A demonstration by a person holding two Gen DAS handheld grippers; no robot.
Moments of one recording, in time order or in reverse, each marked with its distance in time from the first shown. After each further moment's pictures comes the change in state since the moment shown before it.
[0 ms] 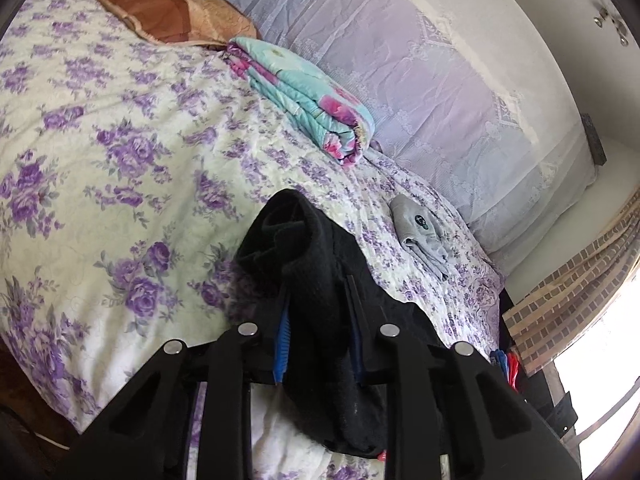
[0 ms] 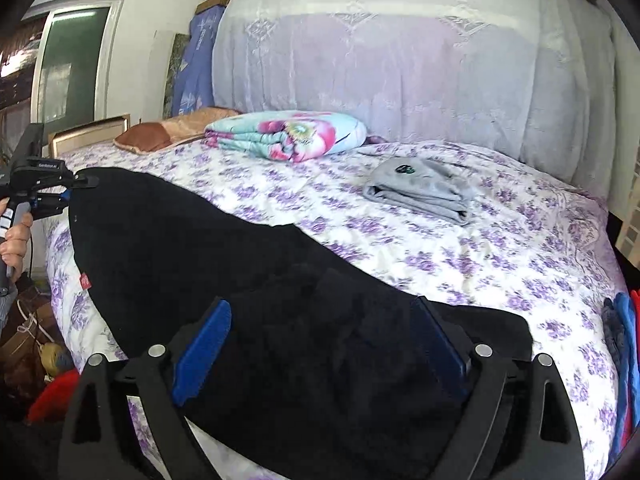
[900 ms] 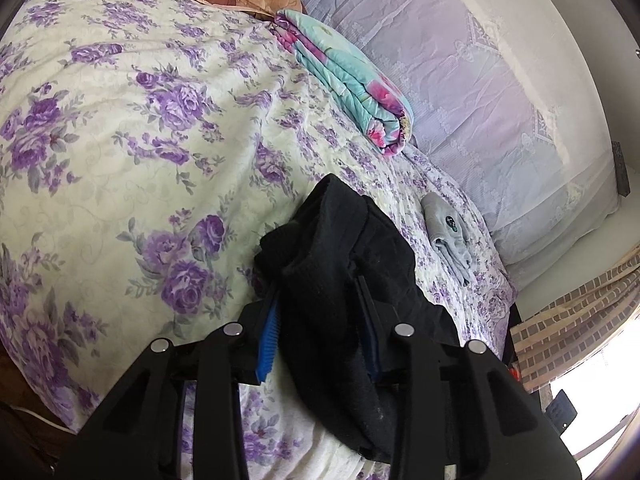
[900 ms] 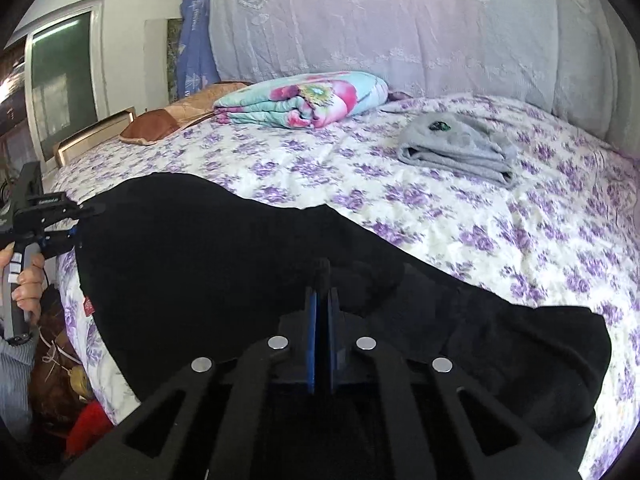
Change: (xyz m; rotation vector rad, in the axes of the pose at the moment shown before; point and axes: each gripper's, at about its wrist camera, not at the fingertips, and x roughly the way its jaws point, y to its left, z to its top) left arm 0.026 0.047 -0.001 -0.147 0.068 0.061; right arm 0.078 0.041 0.021 -0.013 0.187 0.139
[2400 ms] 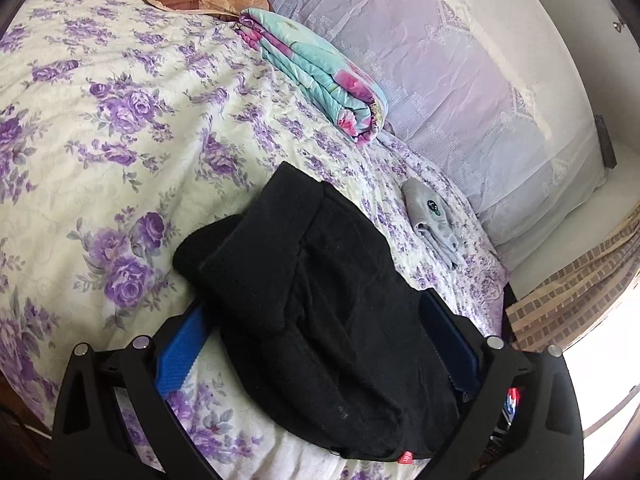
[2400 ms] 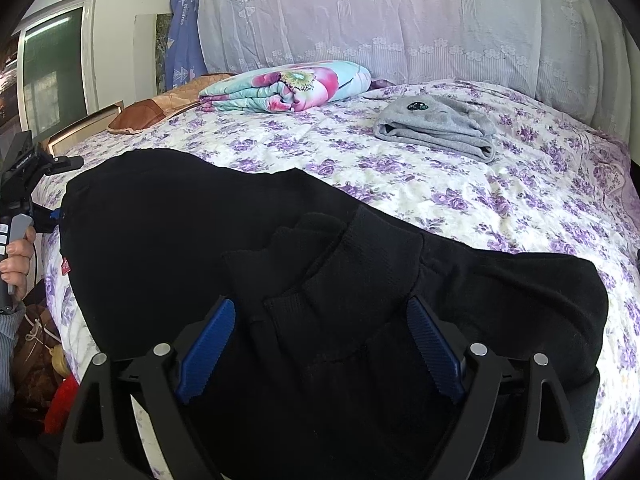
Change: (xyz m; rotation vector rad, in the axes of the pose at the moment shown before) left arm 0.004 -0.024 -0.008 0.072 0.016 -0.055; right arm -0.006 -0.036 -0.034 0.076 0.001 -0.038
